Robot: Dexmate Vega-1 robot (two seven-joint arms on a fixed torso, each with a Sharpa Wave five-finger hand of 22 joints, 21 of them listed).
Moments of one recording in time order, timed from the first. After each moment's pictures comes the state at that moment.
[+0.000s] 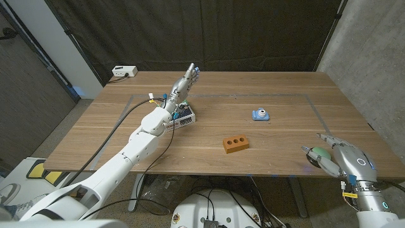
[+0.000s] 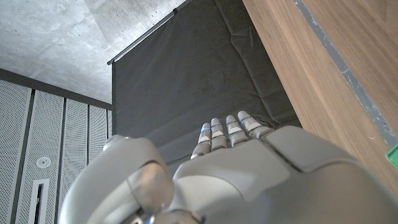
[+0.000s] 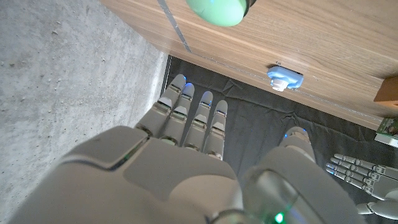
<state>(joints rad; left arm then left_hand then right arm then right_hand) 0.80 0.47 0.48 -1.44 -0.50 -0.37 -0.05 0.46 0.06 -0.24 0.11 0.33 0.06 0.07 0.20 0.18 0.09 0.02 0.21 0.19 0.02 0.02 0.20 0.18 -0.07 -0.01 0.33 0.17 -2.08 -0.53 0.19 -2.21 -0.91 -0.25 -0.58 0.26 -0.02 0.11 -0.11 0.29 0.44 -0.13 0.20 0.19 0.47 -0.10 0.23 0.18 0.45 -0.05 0.21 0.18 0.48 -0.05 0.23 0.18</state>
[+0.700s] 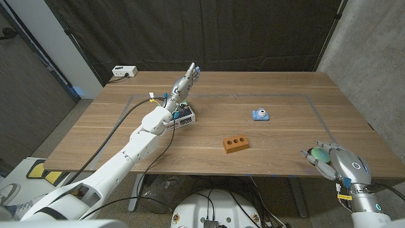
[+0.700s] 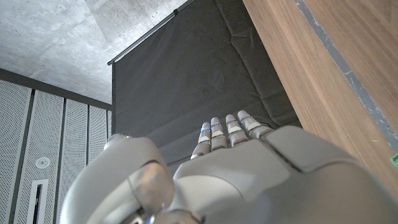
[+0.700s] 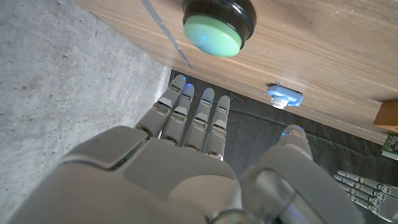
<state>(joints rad) 0.79 0.46 0.48 -1.43 -0.50 -0.36 -0.06 0.46 0.07 -0.24 0.11 0.33 0.07 0.07 0.20 0.18 0.09 0.01 0.21 0.19 0.04 0.01 0.20 0.18 -0.06 0.00 0.33 0.17 -2.06 -0.59 0.12 -2.17 -0.86 -0.34 -0.59 0.28 0.00 0.12 -0.12 0.29 0.49 -0.11 0.21 0.19 0.52 -0.10 0.24 0.18 0.44 -0.04 0.20 0.18 0.48 -0.04 0.23 0.18</state>
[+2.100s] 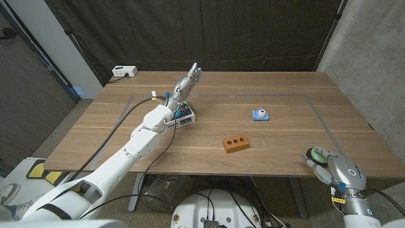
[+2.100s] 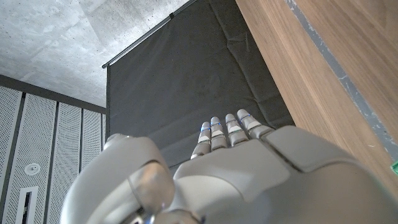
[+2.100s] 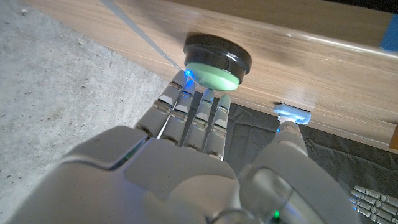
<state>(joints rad) 0.77 0.46 0.50 -1.42 -0.50 -0.32 -0.06 0.47 0.07 -0.25 0.11 0.33 0.07 0.06 0.20 0.18 0.10 0.01 0.21 0.19 0.04 0.01 0.20 0.18 -0.04 0.01 0.32 0.17 -2.00 -0.69 -0.01 -2.12 -0.70 -0.49 -0.69 0.31 0.03 0.14 -0.13 0.27 0.52 -0.11 0.21 0.19 0.54 -0.10 0.23 0.18 0.50 -0.05 0.20 0.18 0.54 -0.05 0.23 0.19</state>
